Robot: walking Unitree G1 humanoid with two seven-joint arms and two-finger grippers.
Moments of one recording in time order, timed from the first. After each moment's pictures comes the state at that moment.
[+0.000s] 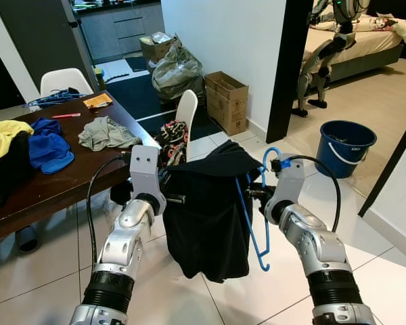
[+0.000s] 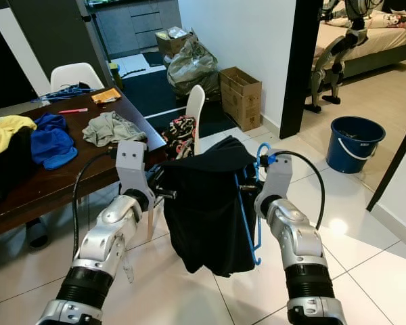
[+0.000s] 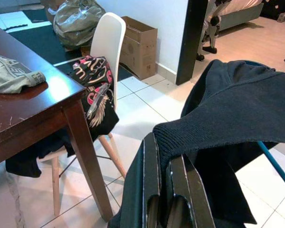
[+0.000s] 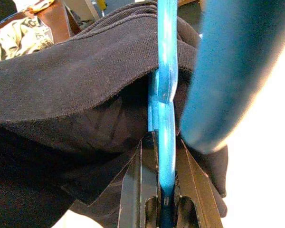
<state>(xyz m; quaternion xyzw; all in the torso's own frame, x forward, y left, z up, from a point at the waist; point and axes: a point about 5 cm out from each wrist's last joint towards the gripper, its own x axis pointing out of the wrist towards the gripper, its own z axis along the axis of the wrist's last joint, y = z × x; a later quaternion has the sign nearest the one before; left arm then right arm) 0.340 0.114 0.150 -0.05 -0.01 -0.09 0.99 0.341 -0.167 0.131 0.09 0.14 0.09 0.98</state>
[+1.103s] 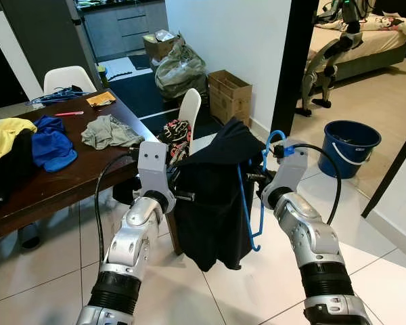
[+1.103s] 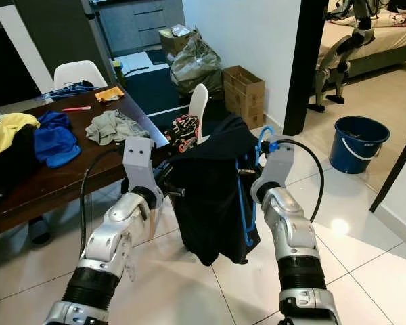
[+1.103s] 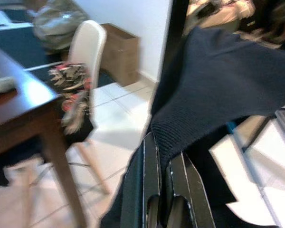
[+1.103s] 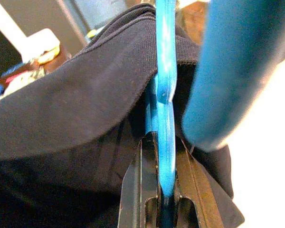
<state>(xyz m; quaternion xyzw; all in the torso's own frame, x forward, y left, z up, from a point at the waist) 0.333 0.081 0.168 -0.10 -0.03 -0.14 0.98 0.355 -0.164 0.162 0.12 0.05 0.05 0.99</state>
